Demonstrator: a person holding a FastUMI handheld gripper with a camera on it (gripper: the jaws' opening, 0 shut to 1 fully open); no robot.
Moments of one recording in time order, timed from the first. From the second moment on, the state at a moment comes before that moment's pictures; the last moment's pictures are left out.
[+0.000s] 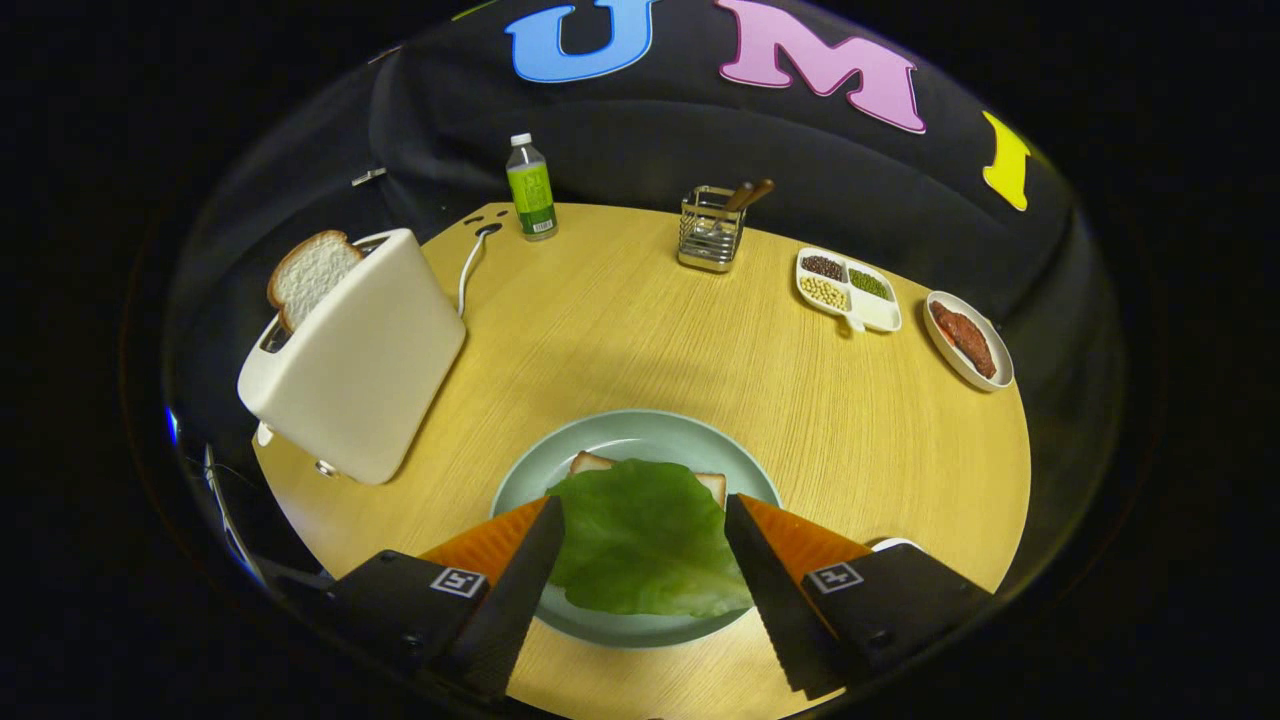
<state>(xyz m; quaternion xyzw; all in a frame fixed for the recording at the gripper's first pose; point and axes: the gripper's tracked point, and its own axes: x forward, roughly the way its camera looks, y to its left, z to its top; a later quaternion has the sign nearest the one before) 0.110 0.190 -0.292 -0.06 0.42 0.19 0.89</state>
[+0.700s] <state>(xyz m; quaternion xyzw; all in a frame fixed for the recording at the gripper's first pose) 0.108 0.317 -0.158 -0.07 0.28 0.29 0.91</state>
